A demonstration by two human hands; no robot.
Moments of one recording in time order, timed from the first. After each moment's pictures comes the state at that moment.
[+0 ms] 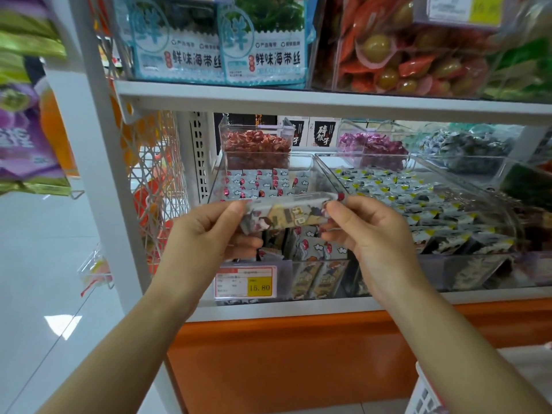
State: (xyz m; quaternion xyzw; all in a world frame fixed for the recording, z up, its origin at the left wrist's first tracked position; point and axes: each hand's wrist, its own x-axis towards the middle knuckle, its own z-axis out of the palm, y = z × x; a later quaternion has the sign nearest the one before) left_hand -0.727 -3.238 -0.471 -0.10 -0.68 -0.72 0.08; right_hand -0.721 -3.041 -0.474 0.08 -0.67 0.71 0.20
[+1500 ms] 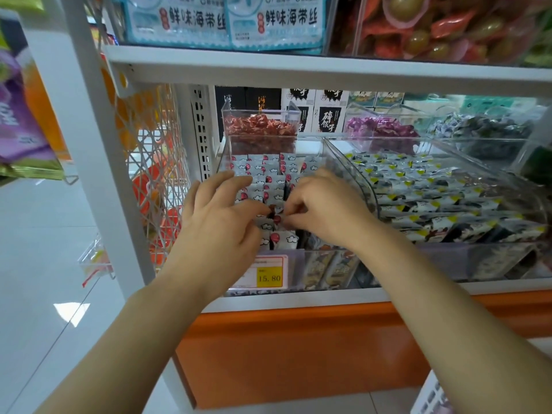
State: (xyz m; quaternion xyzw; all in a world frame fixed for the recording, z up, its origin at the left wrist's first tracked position) left_hand -0.747 -3.244 -0.486 -0.21 -0.92 -0.21 0.25; right_hand -0.779 -3.073 -0.462 0.20 -0.96 0.10 0.18
